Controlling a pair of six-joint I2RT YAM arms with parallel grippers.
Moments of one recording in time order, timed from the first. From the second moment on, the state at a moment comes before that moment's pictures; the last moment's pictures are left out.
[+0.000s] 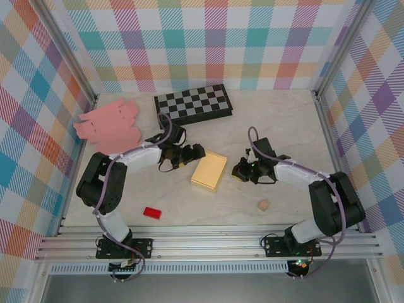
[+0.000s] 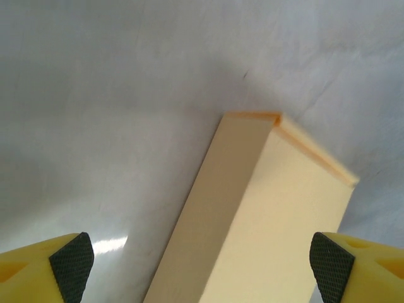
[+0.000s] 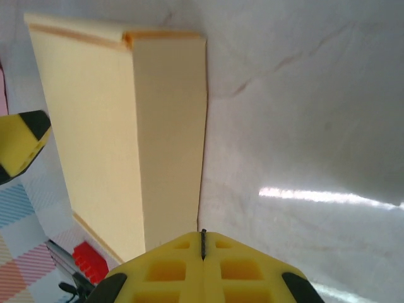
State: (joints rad) left arm -0.50 1.74 1.06 -0.34 0.33 -0.75; right arm 0.44 1.46 0.71 -0.29 -0.50 0.87
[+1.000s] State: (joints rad) left arm -0.65 1.66 0.86 -0.19 0.25 -0.96; right arm 0.67 1.63 0.55 0.22 -0.51 1.21
